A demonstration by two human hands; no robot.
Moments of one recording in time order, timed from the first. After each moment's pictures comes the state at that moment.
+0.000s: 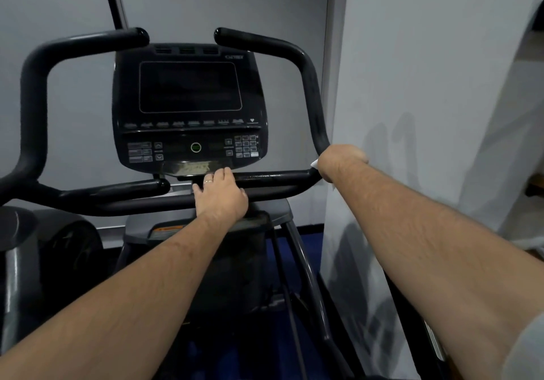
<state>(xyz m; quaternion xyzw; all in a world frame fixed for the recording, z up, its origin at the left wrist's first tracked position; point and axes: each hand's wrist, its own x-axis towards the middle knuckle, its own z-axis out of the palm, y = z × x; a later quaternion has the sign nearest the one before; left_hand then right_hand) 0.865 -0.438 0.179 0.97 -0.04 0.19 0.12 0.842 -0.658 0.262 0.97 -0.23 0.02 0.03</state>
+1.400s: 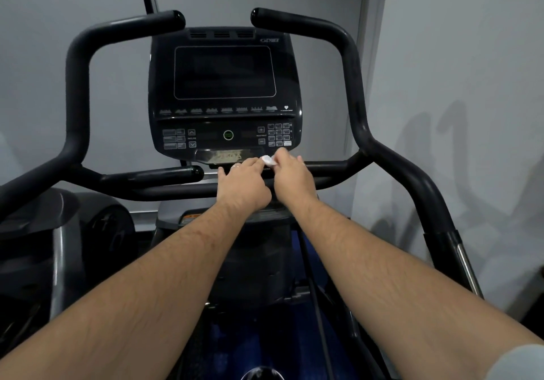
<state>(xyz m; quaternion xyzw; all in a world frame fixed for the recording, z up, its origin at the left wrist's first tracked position) 0.865 -0.409 0.187 0.98 -0.11 0.15 0.12 0.882 -0.527 0.168 0.91 0.03 0.28 -0.31</state>
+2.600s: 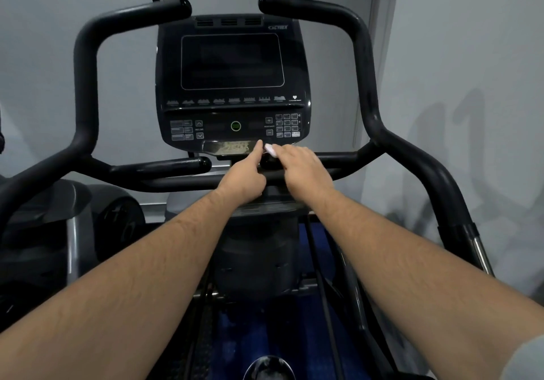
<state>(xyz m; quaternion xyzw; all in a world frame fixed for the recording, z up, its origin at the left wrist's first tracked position) 0.870 -0.386 0.186 0.92 -0.11 0.04 0.36 0.899 -0.549 0.153 0.93 0.18 0.31 -0.13</state>
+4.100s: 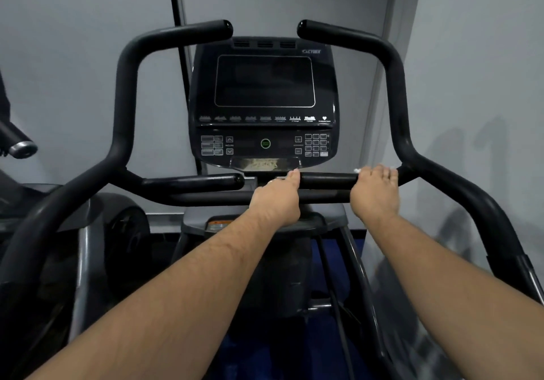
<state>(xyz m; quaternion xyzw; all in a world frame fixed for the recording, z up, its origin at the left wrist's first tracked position) 0.864 -0.375 0.196 0.98 -0.15 0.06 0.09 0.900 -0.589 0.153 0.95 -0.17 0.26 0.00</state>
